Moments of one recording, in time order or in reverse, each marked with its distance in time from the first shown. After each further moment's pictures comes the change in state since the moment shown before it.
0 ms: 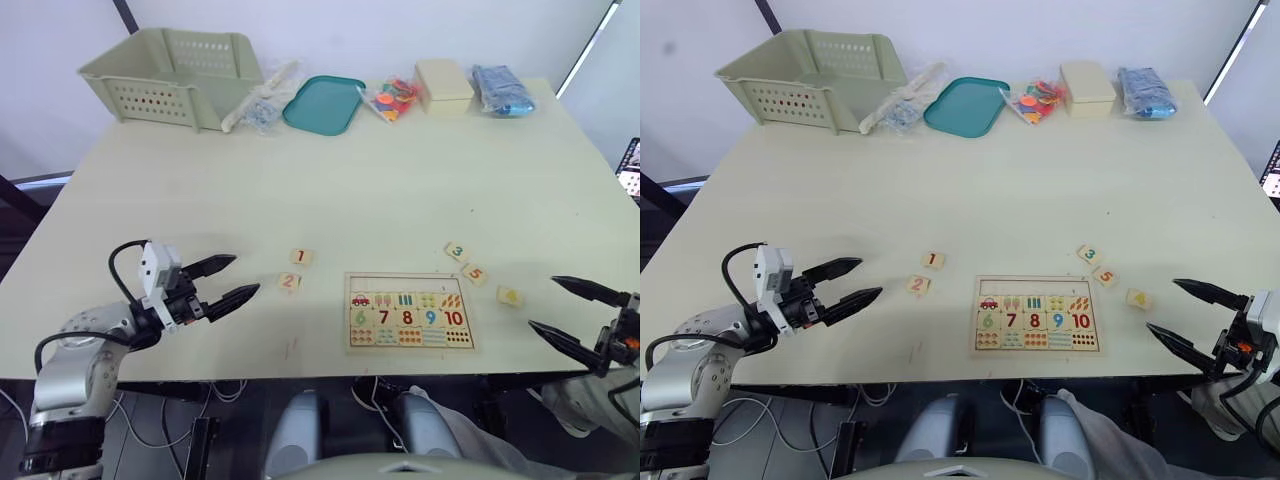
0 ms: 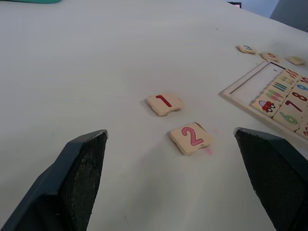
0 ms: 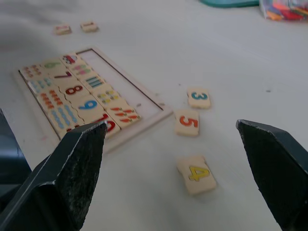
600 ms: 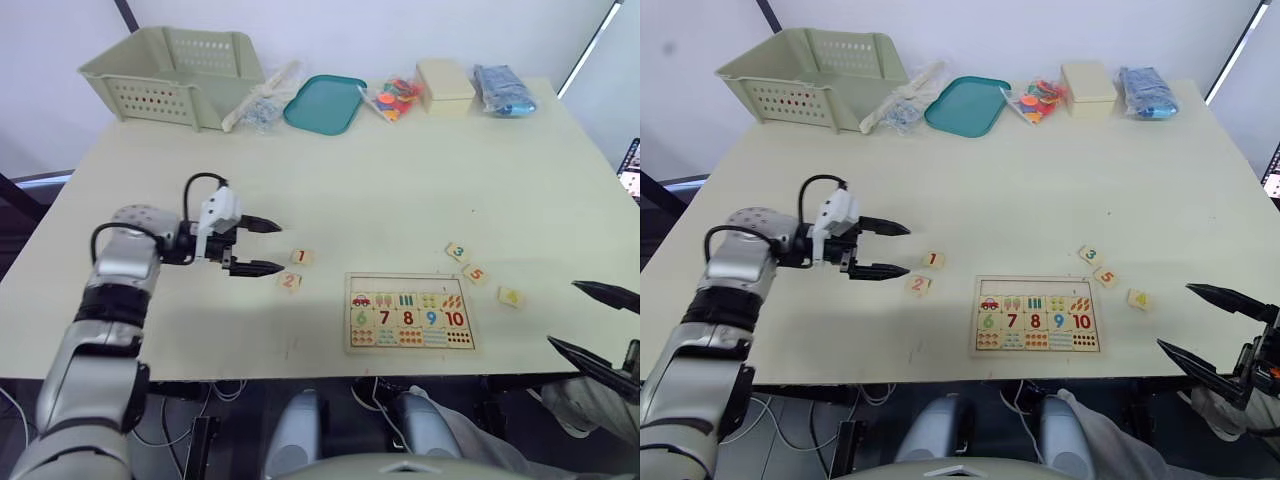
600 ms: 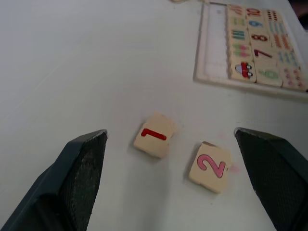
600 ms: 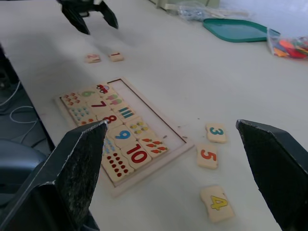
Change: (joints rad) left arm -0.702 0.029 -0.415 0.669 0.337 -0.324 -0.440; right arm 0.195 0.016 -0.172 -0.241 0.141 0.050 0.018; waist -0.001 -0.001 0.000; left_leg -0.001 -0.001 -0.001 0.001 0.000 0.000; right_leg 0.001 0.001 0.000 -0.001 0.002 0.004
